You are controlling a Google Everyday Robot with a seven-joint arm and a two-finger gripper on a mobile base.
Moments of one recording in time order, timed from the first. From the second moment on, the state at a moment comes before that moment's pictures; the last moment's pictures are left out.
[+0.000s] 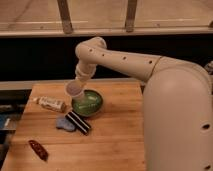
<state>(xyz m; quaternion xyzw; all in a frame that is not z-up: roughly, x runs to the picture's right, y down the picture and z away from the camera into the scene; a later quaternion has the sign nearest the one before) -0.121 -0.027 0.785 -0.30 -0.04 0.39 0.87</state>
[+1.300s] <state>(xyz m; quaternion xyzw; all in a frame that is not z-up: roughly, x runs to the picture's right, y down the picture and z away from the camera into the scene) -0.089 0.013 0.874 -0.34 0.04 0.44 0.83</state>
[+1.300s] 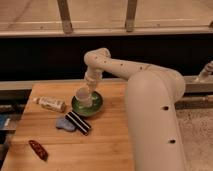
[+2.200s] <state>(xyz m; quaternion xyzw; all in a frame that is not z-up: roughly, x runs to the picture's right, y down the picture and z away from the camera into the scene) -0.088 0.012 0.872 -0.36 0.03 0.44 0.82</state>
